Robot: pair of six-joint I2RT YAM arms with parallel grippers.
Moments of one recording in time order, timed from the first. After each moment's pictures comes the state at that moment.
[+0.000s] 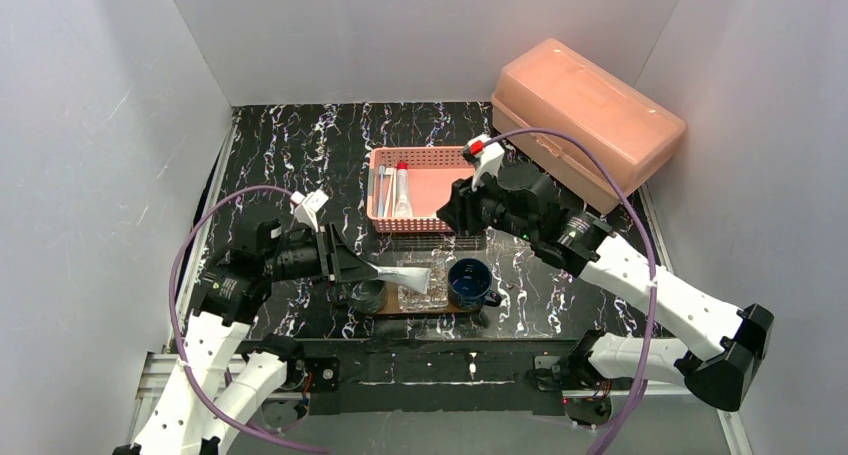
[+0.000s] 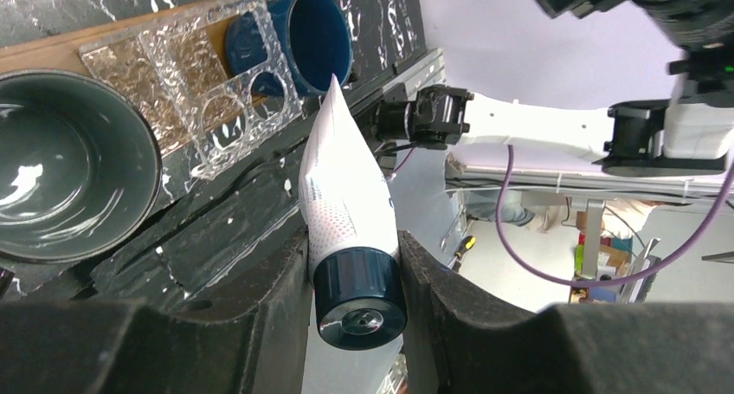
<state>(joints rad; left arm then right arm) -0.31 0.68 0.88 -0.84 0.78 -0.68 0.93 1.14 1.14 -0.37 0.04 0.24</state>
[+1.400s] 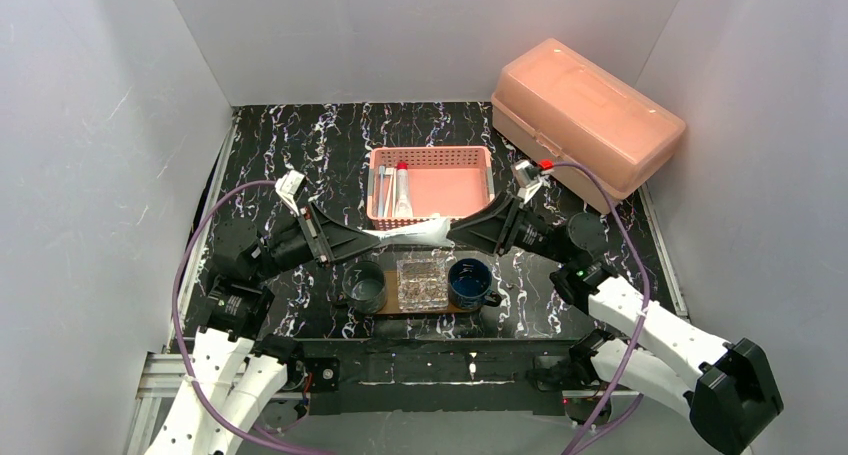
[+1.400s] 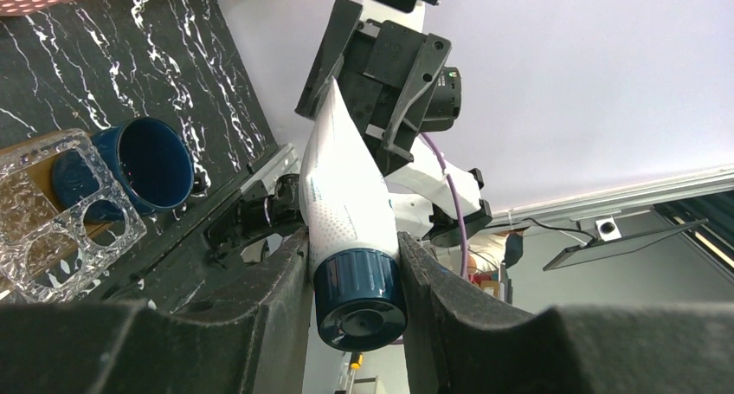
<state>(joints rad) -0.27 0.56 0.72 -0.16 0.84 -1.21 0.64 0.92 0.51 0.75 -0.65 1.14</state>
